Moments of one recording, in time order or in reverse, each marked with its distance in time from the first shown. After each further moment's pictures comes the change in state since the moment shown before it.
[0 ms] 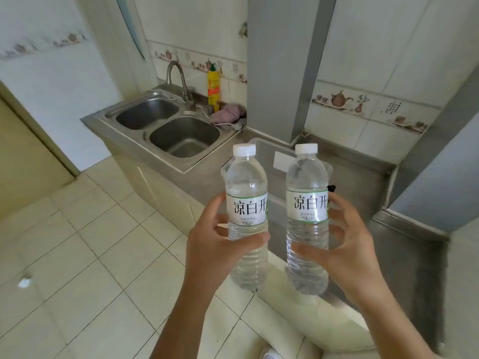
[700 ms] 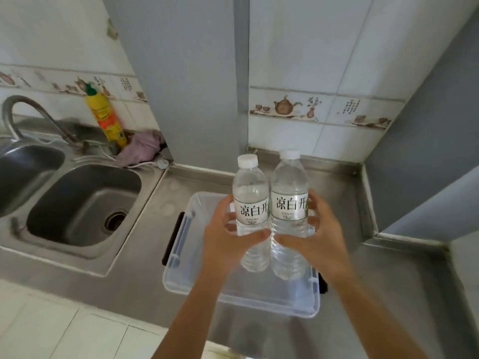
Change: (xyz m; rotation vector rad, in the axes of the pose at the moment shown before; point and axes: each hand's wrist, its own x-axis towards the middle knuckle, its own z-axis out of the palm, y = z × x) left_hand 0.301 -0.034 0.163 0.011 -0.474 0.009; right_hand 0.237 0.093 0.020 -0.034 0.330 0.282
